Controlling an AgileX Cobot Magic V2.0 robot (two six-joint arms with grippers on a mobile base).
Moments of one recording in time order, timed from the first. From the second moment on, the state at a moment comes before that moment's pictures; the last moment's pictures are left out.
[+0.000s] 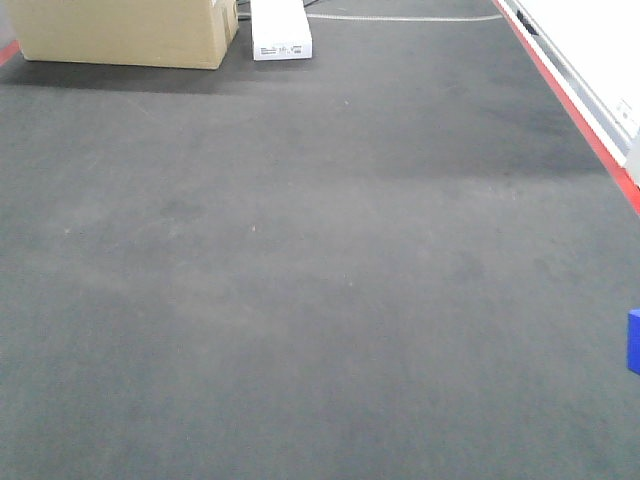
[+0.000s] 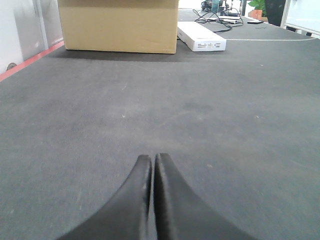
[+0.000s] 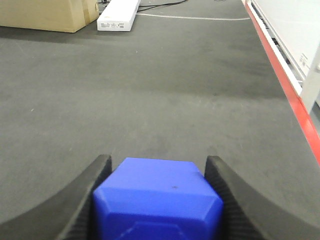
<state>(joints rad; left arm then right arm) 0.02 -0.01 0.03 0.01 0.19 -0.04 0.07 0.34 -0.42 0.12 0.43 -0.15</state>
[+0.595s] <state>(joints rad) 0.02 -0.01 0.03 0.01 0.19 -0.04 0.07 0.34 -0.42 0.12 0.43 -0.15</state>
